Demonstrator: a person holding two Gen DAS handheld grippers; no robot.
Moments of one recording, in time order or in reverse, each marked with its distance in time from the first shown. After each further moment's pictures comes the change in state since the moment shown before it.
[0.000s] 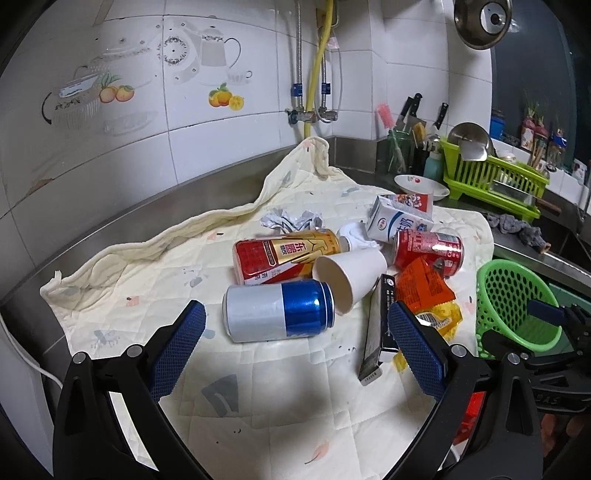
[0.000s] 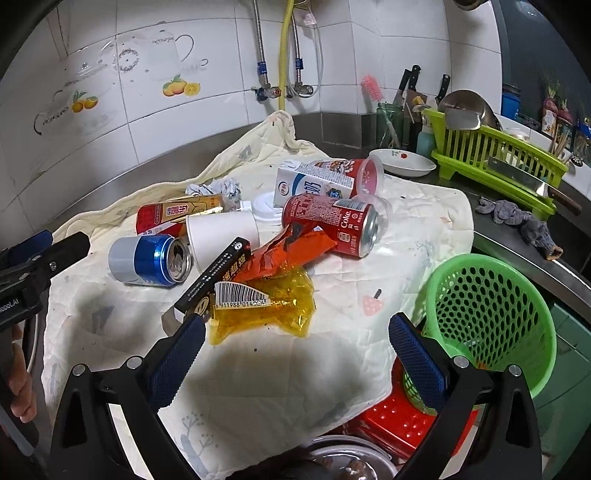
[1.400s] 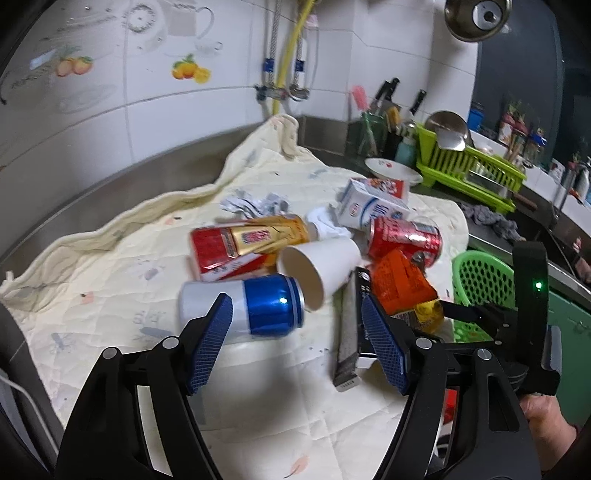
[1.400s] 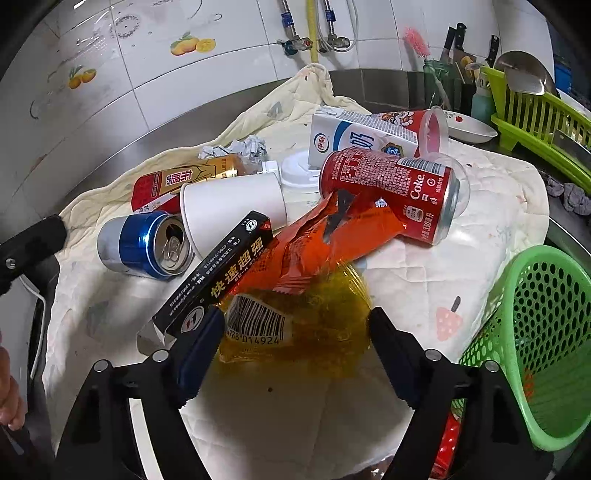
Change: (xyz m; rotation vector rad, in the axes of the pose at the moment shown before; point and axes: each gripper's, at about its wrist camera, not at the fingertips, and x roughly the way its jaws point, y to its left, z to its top) left arm 0.039 -0.005 0.003 -0.003 0.099 -0.173; right arm 0.089 0.002 0.009 -0.014 0.137 0.168
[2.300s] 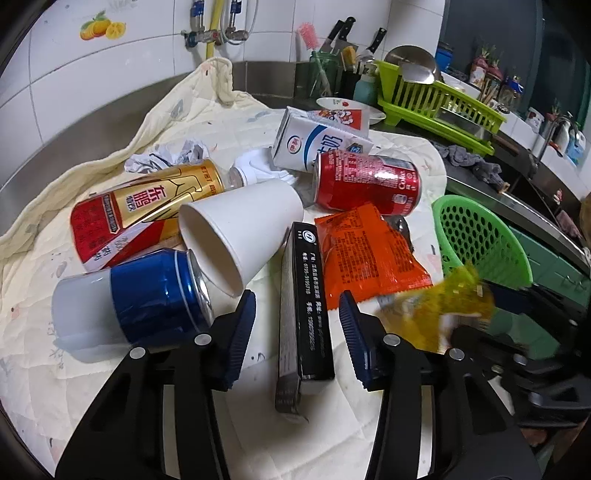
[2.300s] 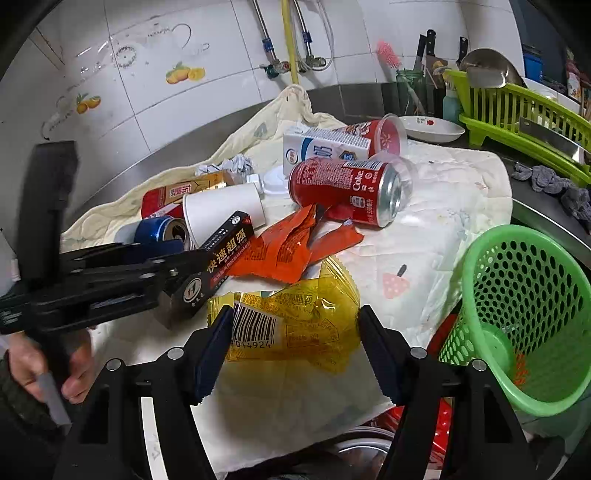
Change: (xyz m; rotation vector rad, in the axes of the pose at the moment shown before) left arm 0.090 -0.043 -0.010 0.100 0.190 -0.133; right arm -0.055 -0.023 -0.028 0.053 -0.073 -0.005
